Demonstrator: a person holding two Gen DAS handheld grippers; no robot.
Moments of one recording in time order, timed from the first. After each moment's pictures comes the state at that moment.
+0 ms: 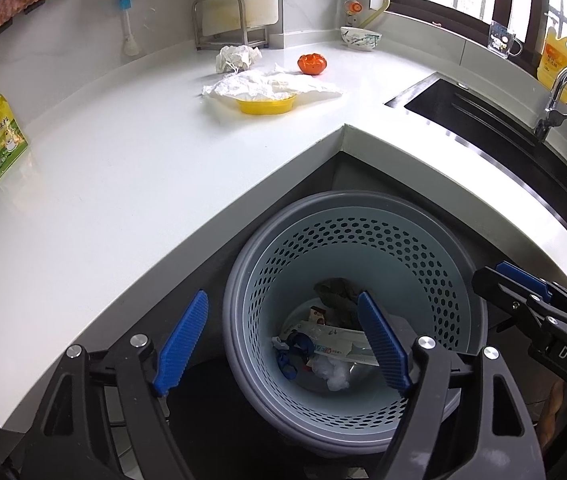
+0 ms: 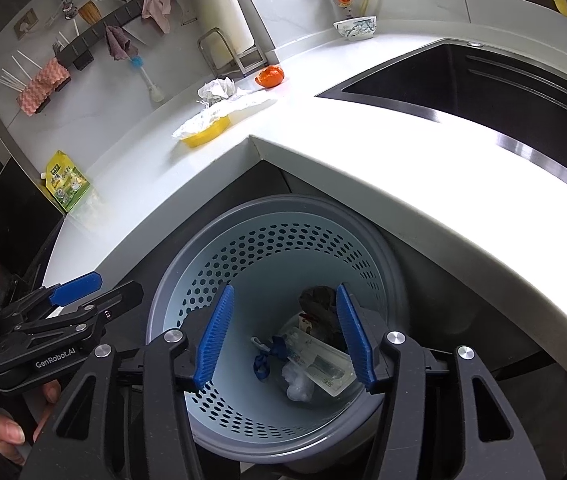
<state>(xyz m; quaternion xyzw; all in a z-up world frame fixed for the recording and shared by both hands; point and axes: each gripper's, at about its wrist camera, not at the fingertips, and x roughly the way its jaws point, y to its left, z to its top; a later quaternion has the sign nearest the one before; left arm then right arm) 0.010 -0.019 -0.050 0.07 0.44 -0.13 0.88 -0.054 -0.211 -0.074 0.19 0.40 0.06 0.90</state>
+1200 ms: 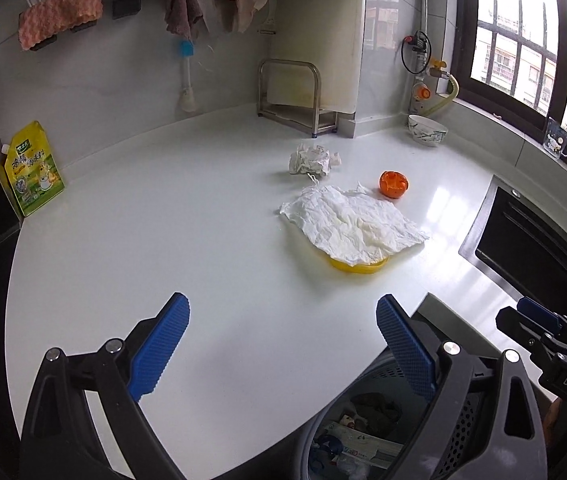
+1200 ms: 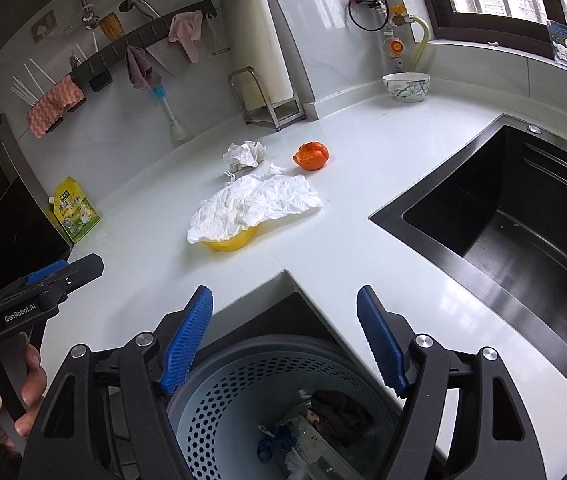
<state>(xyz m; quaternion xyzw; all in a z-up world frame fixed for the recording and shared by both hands) 0.118 0.020 0.021 0.02 0.36 -0.06 0.93 0.072 -0.209 -0.016 0.14 0.35 0.09 0.92</state>
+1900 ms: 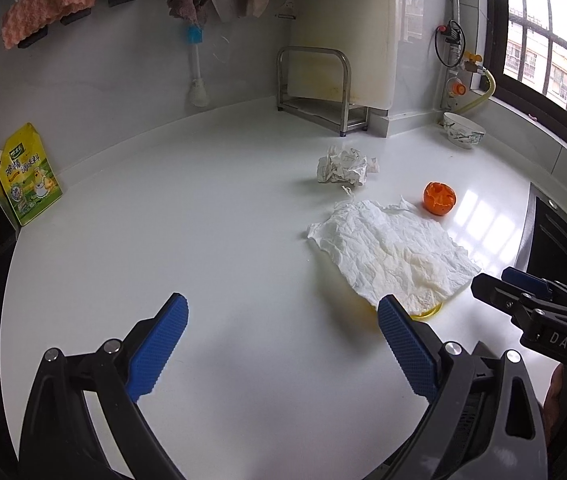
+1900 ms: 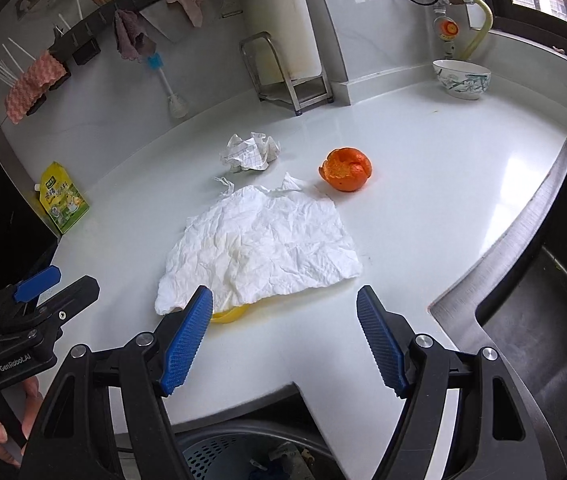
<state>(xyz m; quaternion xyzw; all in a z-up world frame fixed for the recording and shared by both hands) 0.185 0.025 0.002 0.03 0.38 -0.02 0.93 0.200 -0.183 -0.029 0.11 0.40 0.14 0.90</state>
